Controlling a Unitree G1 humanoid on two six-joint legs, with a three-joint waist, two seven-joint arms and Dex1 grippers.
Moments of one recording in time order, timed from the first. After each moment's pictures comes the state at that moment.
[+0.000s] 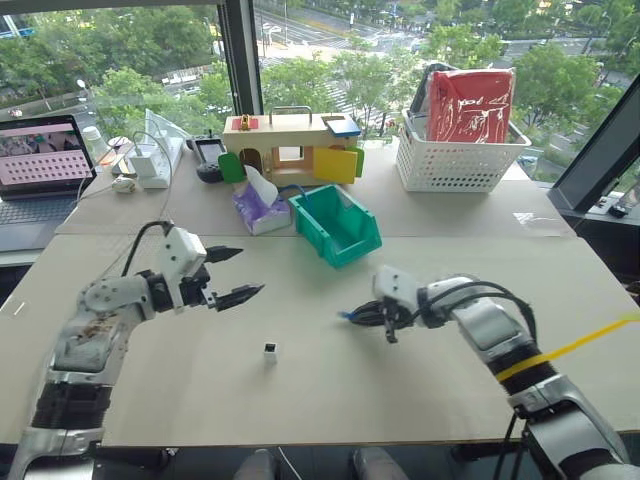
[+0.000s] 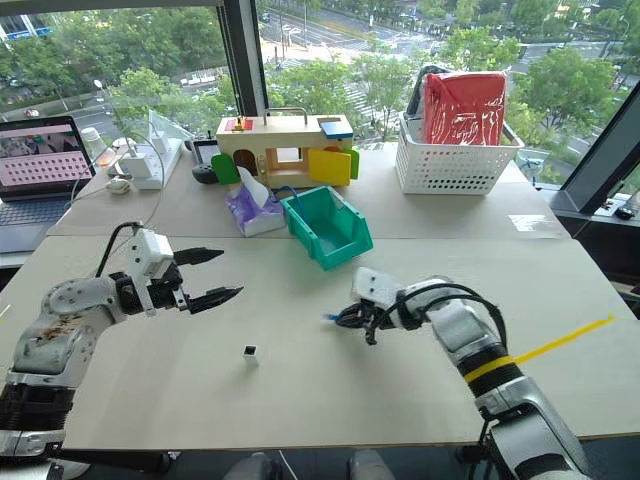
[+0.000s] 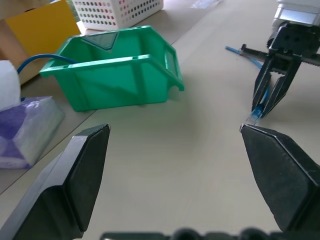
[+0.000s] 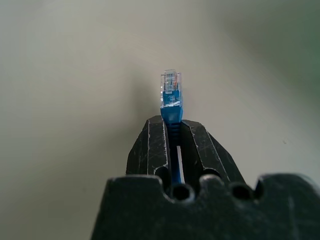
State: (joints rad) left arm -0.39 0.72 0.05 -0.02 -0.42 0.28 -1.05; right arm -0.71 -0.54 0.42 0.31 0.02 0.17 1.16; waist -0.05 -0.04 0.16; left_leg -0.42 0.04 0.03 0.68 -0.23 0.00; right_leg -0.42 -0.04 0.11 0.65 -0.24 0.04
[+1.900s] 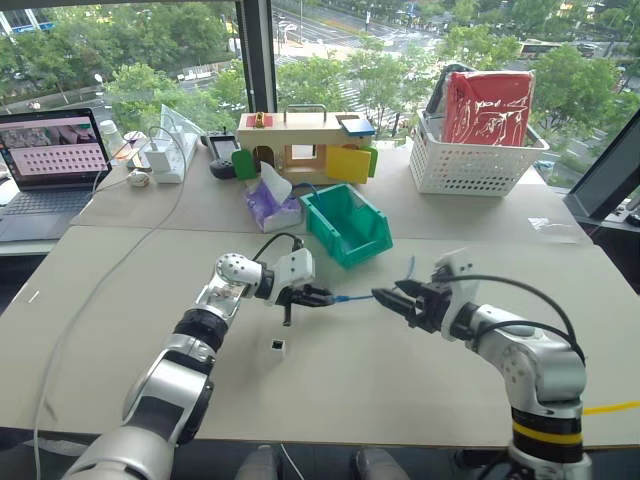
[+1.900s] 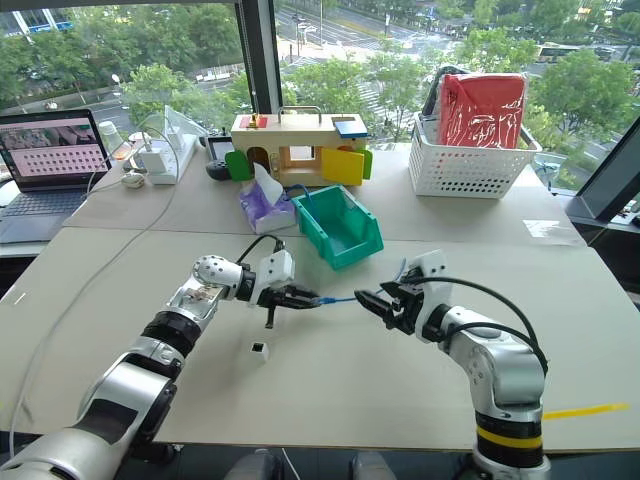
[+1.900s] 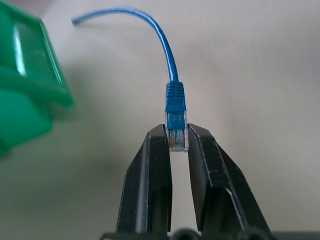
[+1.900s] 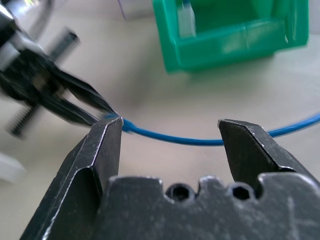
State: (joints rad) left arm -0.86 0.26 -0.20 0.72 -0.09 -0.10 -1.24; right arm -0.32 -0.13 -0.38 -0.53 0.59 1.25 0.53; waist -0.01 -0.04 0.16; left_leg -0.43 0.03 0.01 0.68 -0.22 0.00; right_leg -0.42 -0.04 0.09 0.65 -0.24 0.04
